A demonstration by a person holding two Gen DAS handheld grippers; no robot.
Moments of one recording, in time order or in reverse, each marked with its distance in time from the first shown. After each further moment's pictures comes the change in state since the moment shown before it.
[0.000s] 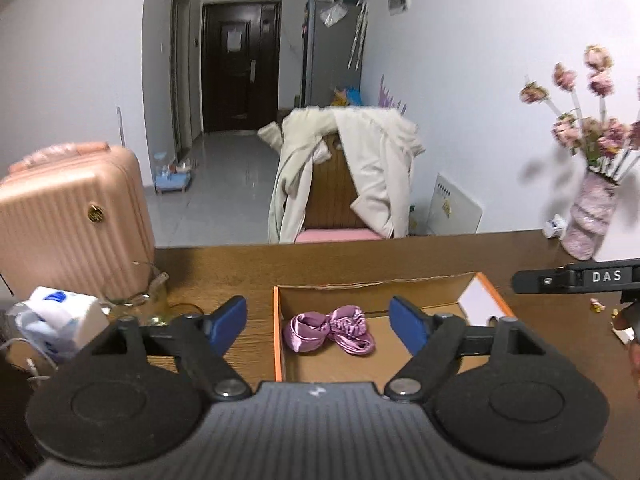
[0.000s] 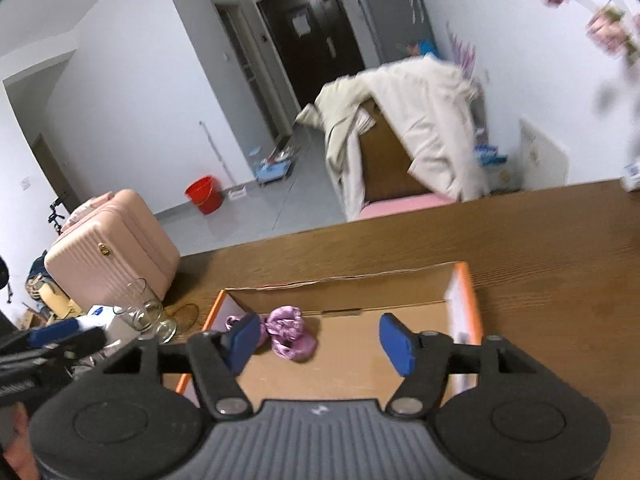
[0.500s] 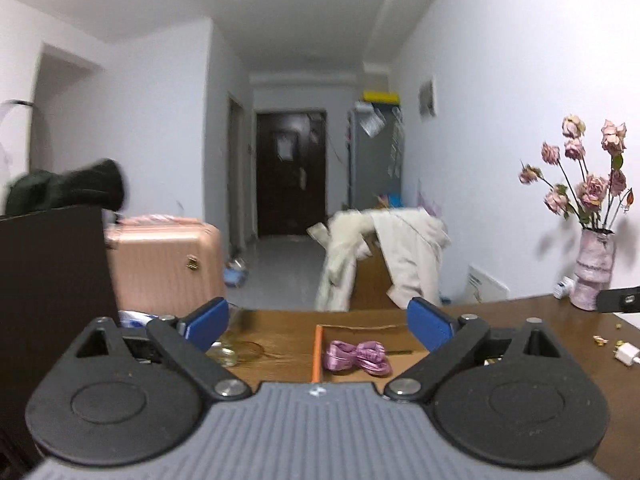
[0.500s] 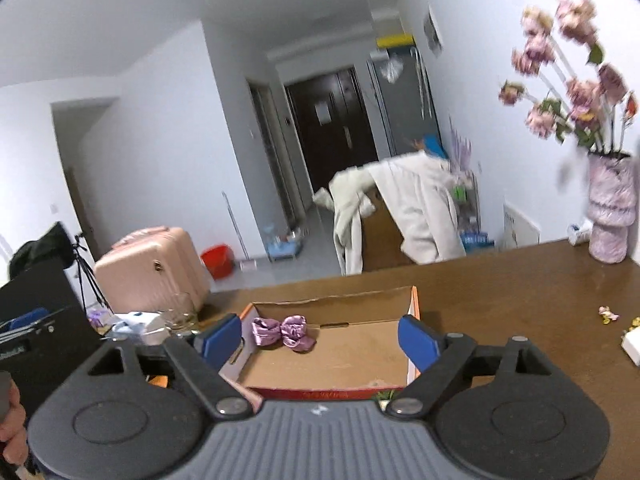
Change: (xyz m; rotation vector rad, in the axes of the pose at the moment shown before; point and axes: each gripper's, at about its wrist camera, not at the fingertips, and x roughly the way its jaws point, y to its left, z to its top) left arm -0.170 -0.040 -0.111 -0.019 -0.375 0.186; right arm -0.181 -0.002 -0.128 -0.107 -0.318 0.036
